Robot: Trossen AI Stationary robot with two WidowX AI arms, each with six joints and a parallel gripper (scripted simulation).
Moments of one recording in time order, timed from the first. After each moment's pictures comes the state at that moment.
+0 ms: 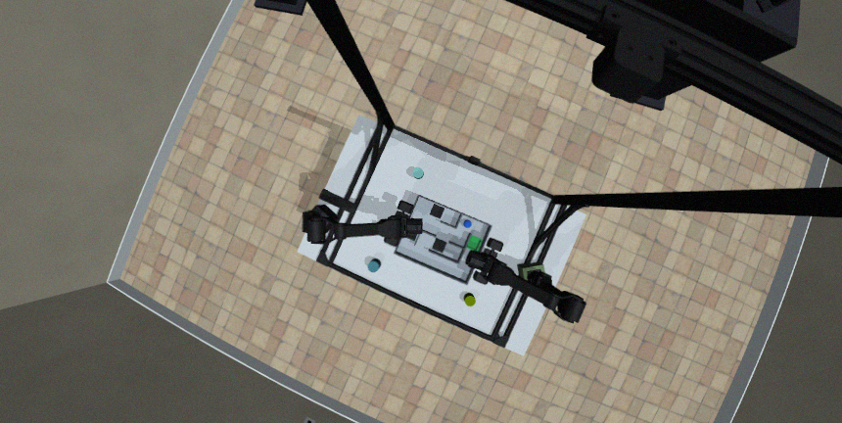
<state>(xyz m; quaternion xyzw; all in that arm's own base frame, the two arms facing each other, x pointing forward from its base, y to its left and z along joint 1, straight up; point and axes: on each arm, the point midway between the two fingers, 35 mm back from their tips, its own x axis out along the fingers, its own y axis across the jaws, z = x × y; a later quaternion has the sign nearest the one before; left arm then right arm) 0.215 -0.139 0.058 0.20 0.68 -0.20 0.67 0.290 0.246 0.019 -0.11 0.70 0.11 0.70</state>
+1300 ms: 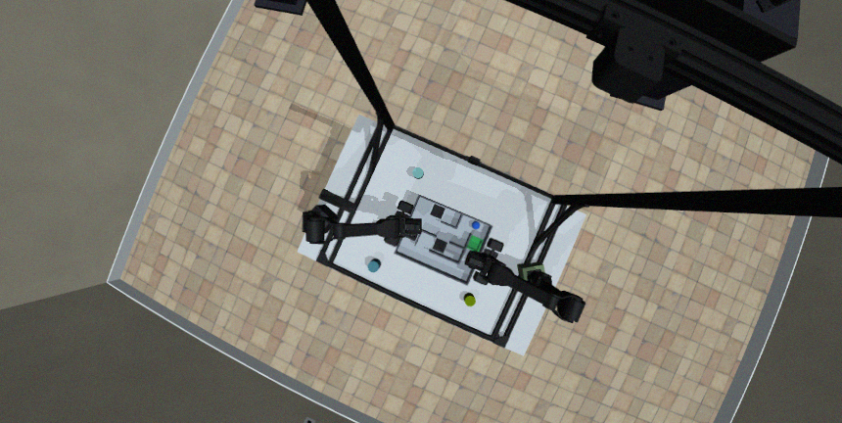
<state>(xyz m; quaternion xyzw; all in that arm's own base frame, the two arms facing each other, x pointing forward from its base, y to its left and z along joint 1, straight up) 0.215 -0.138 0.063 0.20 0.69 -0.20 0.66 0.292 0.247 0.015 -0.10 0.69 0.12 0.71</state>
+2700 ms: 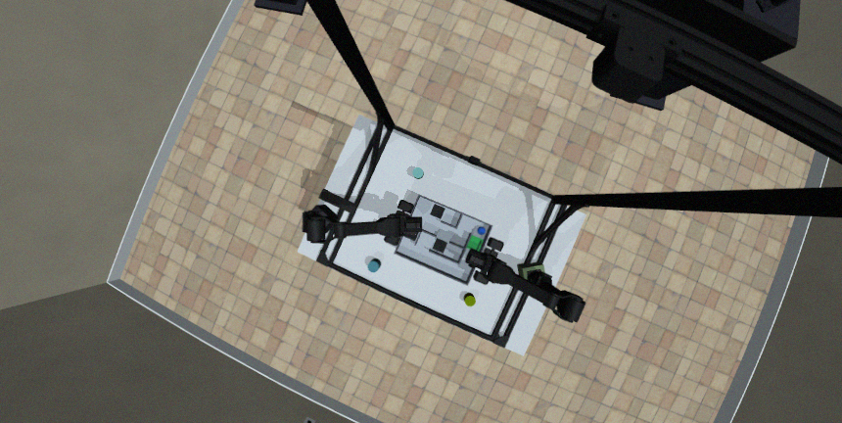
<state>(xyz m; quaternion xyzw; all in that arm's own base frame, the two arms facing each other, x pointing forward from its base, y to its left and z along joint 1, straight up) 0.214 -0.140 0.063 0.21 0.69 -0.19 0.67 0.291 0.248 0.016 -0.11 0.68 0.11 0.71</state>
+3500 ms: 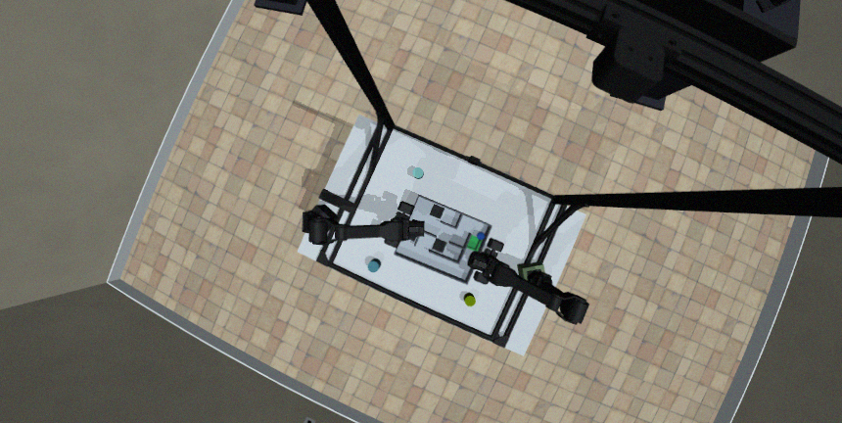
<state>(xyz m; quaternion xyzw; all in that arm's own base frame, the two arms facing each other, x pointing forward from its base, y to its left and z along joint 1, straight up) 0.214 -0.137 0.049 0.19 0.67 -0.21 0.69 0.293 0.246 0.033 -0.11 0.71 0.11 0.68</state>
